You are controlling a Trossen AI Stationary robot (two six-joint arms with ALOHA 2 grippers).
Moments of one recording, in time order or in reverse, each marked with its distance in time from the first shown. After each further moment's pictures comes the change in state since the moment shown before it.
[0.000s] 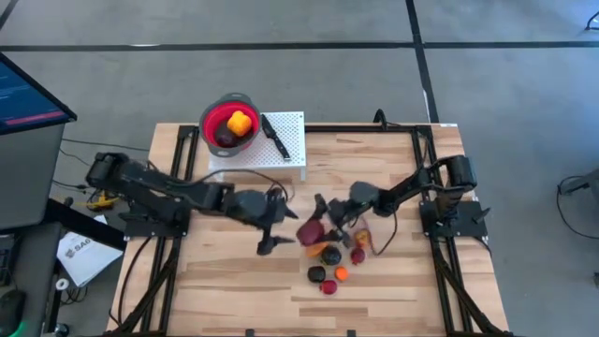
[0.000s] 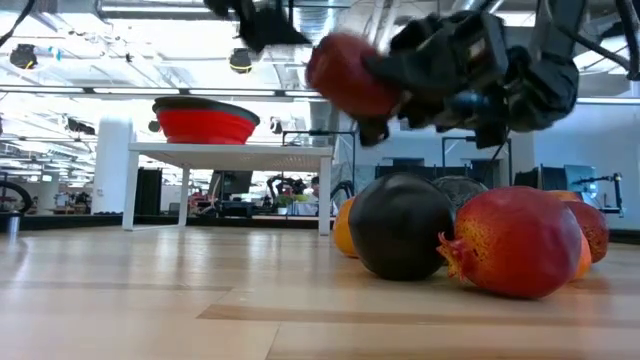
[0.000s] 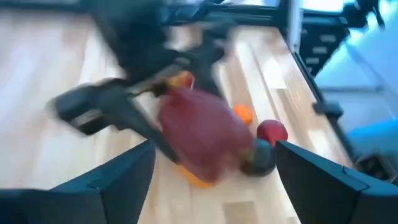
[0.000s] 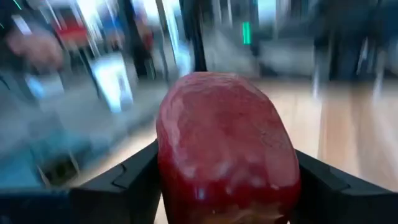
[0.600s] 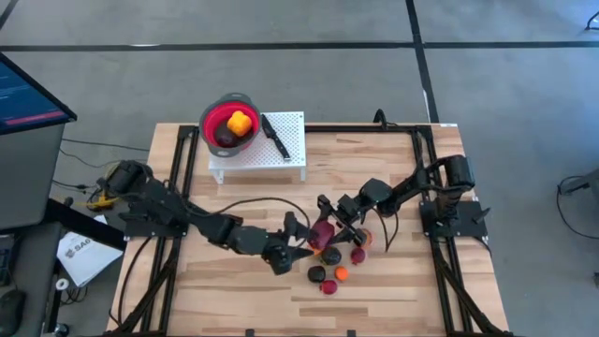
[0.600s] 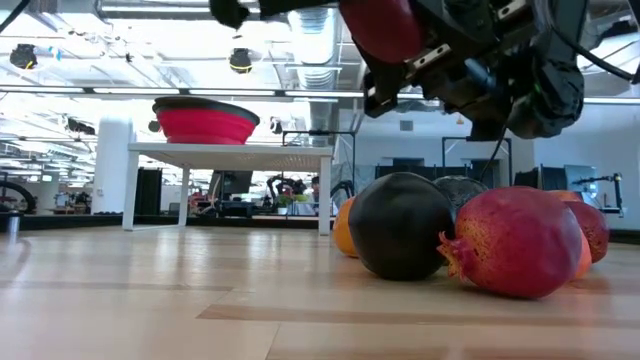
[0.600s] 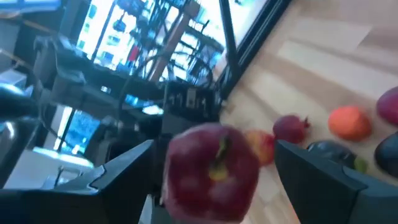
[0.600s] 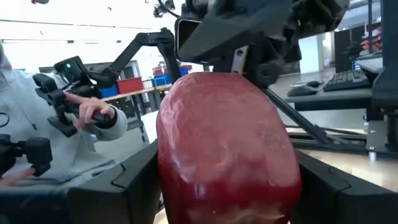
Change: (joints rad) left arm -0.188 0.221 0.000 0.511 -0.418 1.021; right arm 0.003 0.010 -0.031 0.328 -0.146 0.187
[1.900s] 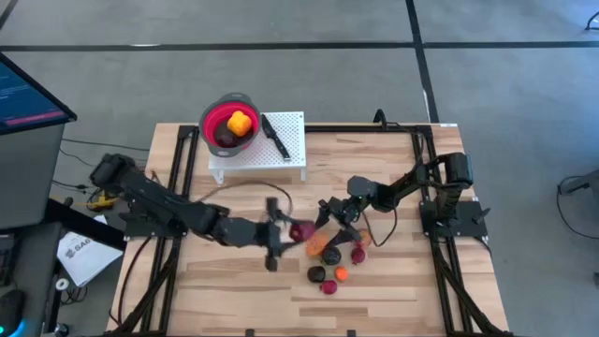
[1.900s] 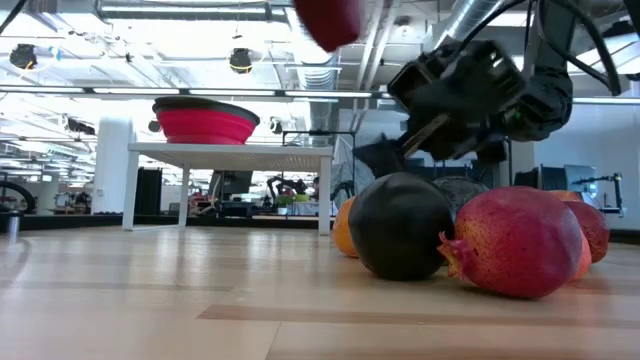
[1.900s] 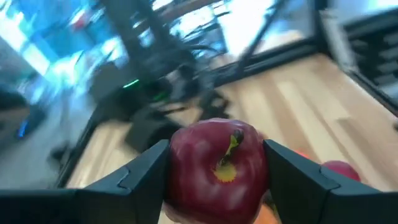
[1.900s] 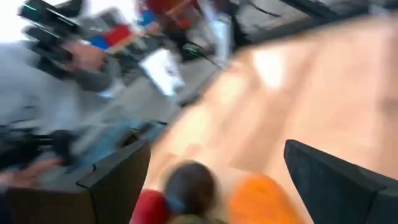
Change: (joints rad) left arm -0.008 -0.179 0.001 -0.275 -0.075 -0.767; right arm -0.072 0.001 0.003 -0.465 -0.094 -0.031
